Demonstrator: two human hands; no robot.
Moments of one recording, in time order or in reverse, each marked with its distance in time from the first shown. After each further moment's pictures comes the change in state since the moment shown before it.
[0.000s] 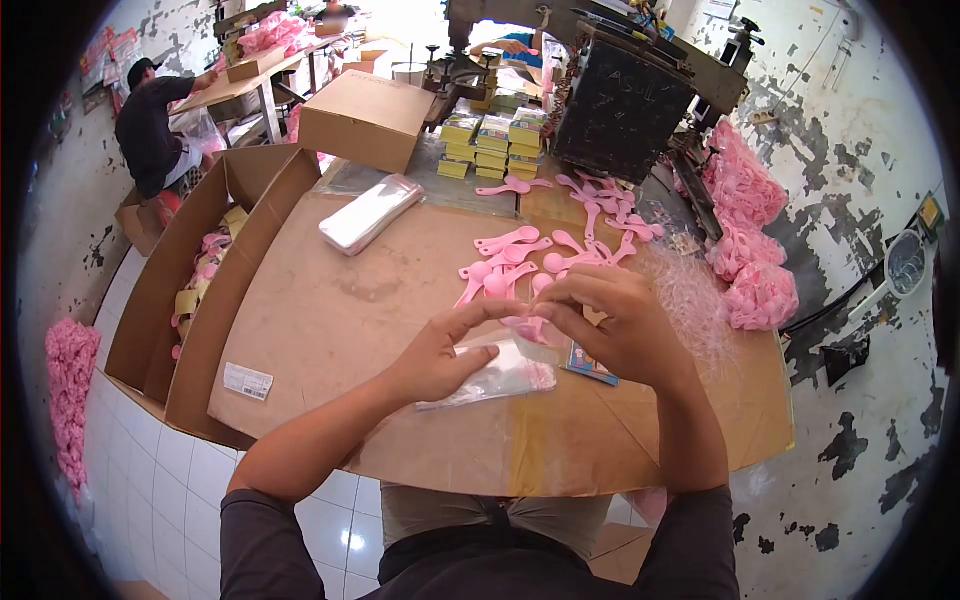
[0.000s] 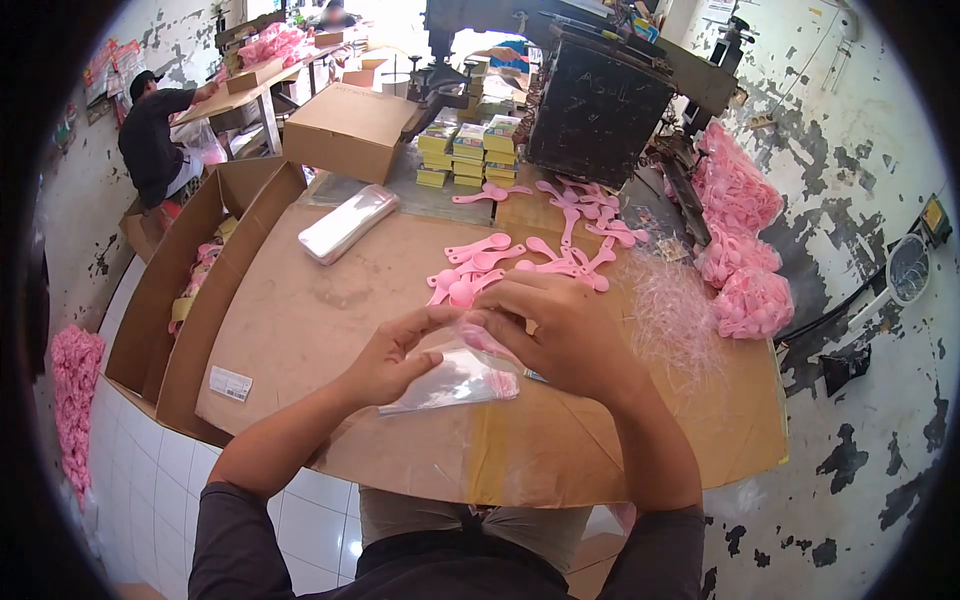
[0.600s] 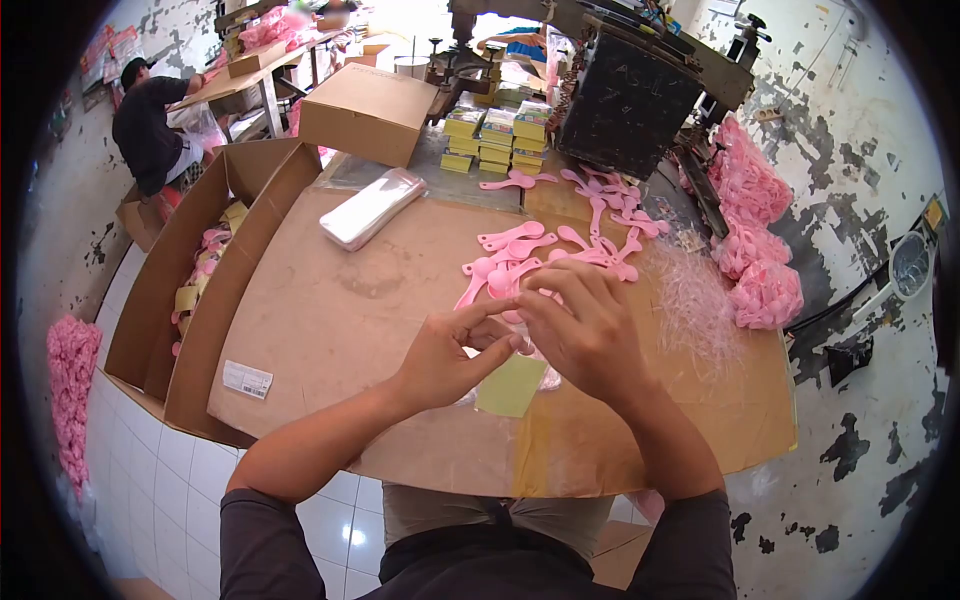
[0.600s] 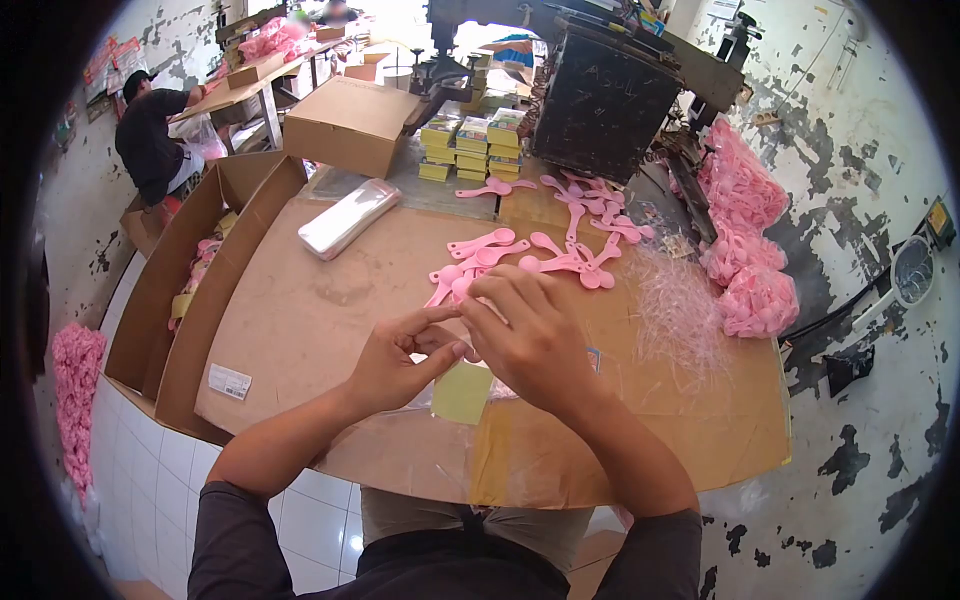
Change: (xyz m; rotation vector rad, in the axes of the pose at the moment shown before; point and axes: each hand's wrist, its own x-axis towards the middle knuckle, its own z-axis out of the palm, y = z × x) left_hand -0.001 0.007 0.014 -0.095 0.123 -0.080; right_hand -0.010 0.012 0.049 -0.496 0.223 -0.297
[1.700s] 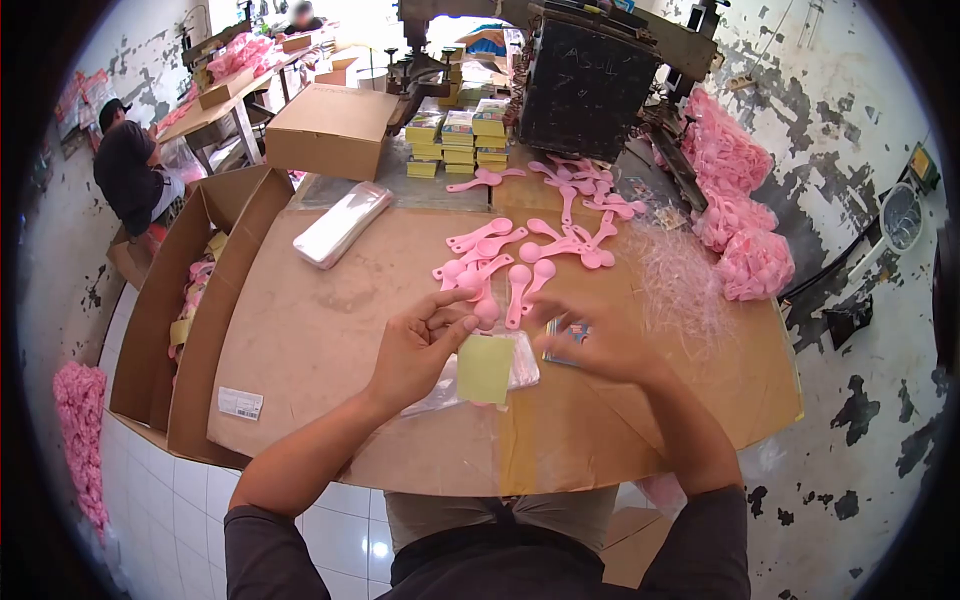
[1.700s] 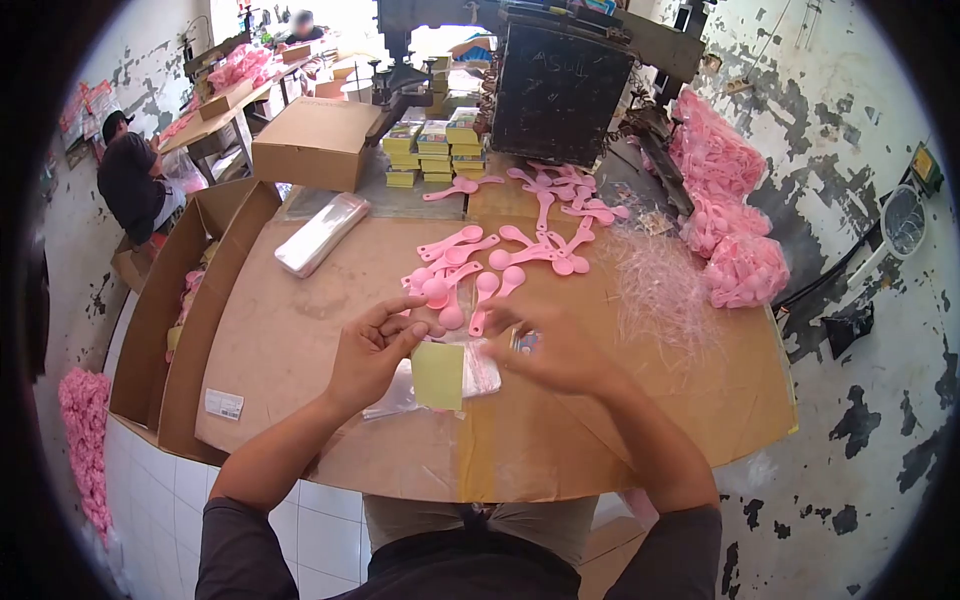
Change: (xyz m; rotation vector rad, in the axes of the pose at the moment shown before) left_hand 0.008 -0.014 0.000 -0.129 0.120 -0.161; right_hand -0.063 0.041 -0.015 0.784 -0.320 0.566
